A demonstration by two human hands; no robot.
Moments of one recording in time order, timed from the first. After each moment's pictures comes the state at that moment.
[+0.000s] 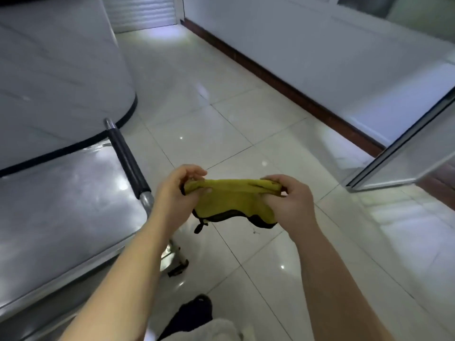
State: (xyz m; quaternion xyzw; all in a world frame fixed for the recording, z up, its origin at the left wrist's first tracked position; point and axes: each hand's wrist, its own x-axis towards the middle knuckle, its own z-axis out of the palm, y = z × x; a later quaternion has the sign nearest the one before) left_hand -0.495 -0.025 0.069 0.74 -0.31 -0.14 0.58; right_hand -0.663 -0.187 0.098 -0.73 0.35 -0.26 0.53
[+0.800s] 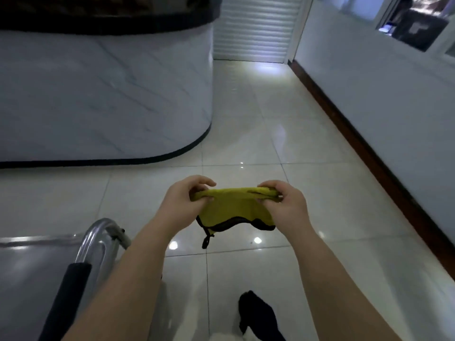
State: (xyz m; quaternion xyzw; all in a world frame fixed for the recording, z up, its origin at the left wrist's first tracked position) left_hand -0.038 -0.275 0.061 0.82 -0.15 -0.05 0.54; right_hand -0.095 -0.502 0.070 -0.82 0.12 -0.11 0.54
